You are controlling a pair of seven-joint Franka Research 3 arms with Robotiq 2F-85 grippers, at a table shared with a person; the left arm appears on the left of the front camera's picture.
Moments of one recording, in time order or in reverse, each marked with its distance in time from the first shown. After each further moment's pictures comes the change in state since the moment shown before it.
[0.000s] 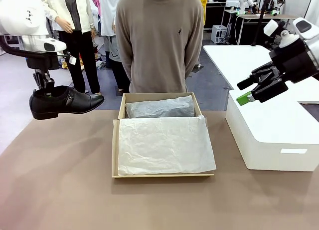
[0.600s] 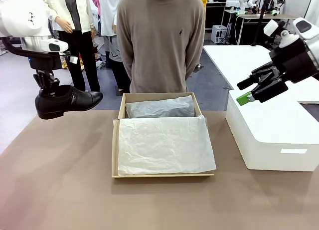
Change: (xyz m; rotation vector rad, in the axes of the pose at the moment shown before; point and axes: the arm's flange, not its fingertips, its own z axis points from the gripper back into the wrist) left arm 0.009 -0.006 0.008 0.020 -0.044 0.273; right arm 0.000 0.000 0.000 0.000 0.000 0.000
